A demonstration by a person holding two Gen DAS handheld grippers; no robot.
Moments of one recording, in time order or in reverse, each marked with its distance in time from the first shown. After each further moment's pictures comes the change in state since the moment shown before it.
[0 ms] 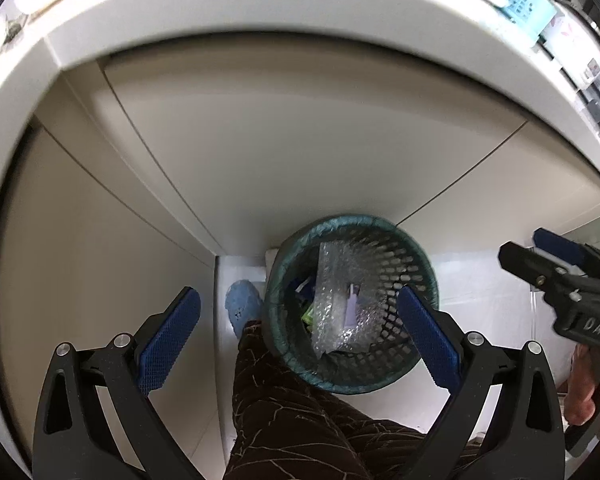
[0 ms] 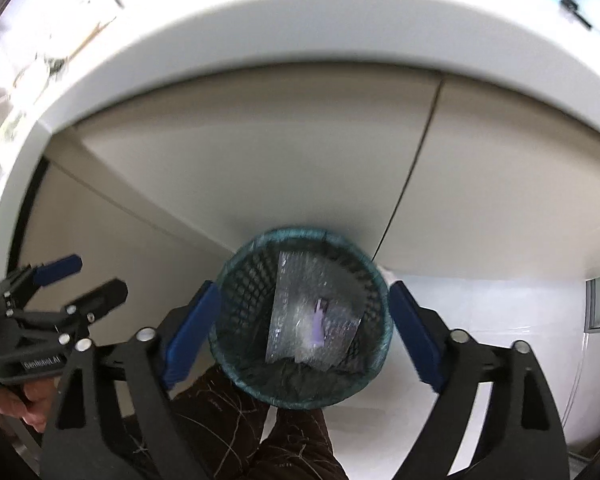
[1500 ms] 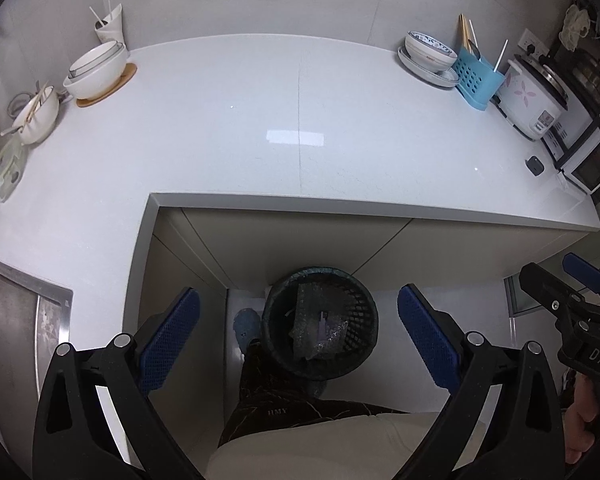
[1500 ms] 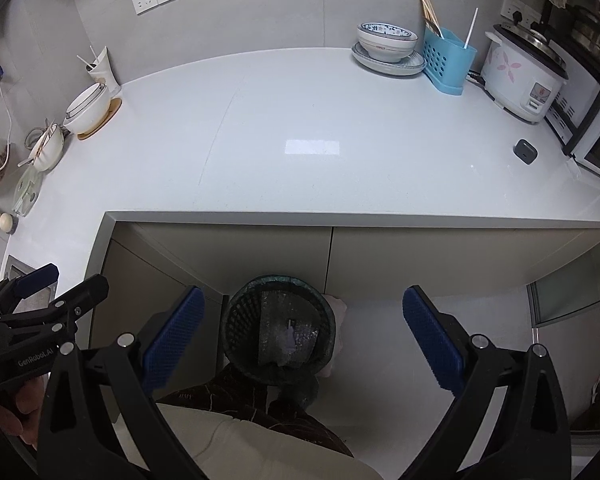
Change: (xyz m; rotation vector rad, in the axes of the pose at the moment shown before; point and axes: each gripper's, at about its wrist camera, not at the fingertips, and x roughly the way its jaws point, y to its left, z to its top) left arm -0.227 -0.042 0.044 -0.009 -0.117 0.019; right arm -0.244 0.020 0.028 0.047 -0.138 -0.138
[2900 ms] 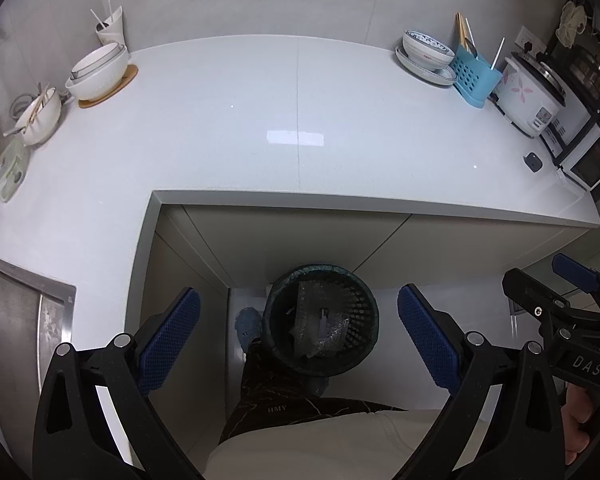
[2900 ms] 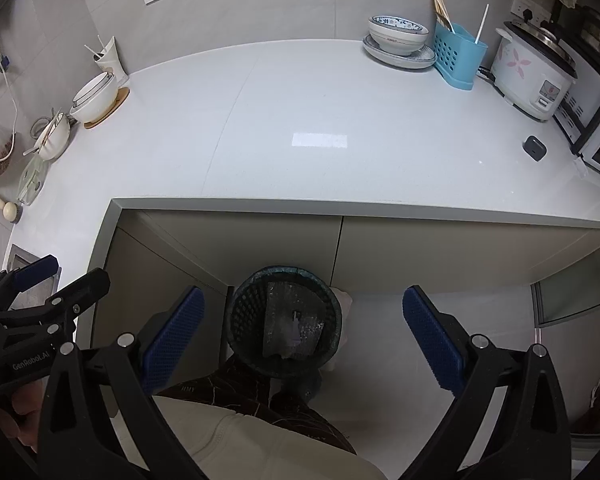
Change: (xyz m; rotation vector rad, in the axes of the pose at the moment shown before) left arm -0.005 -0.001 -0.006 0.011 -0.003 0.003; right arm 0.004 0.008 -0.008 -0.014 0.023 0.020
